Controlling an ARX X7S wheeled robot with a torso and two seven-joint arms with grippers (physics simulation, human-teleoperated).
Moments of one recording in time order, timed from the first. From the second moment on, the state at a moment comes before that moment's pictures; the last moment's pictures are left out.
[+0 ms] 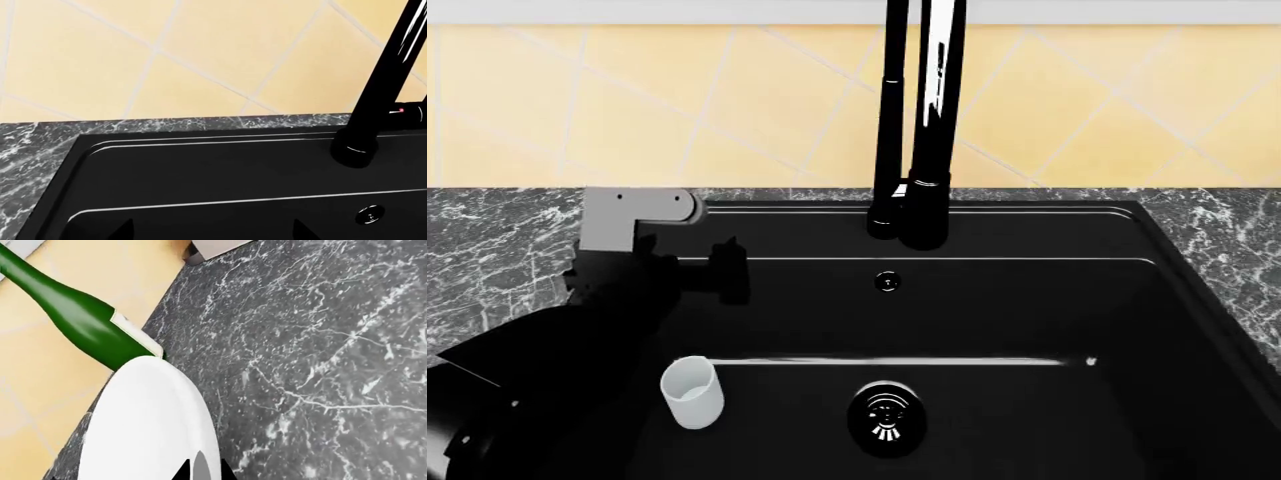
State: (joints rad) left arm -0.67 -0.40 0.09 0.28 -0.76 -1.12 -0.34; right arm 0.26 0.82 1.17 0.10 1.26 1.10 0.67
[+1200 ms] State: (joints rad) left arm -0.66 -0.41 0.09 0.27 -0.78 -1.10 -0.35; right arm 0.24 0.75 0.99 0.11 0.92 0.80 0.66
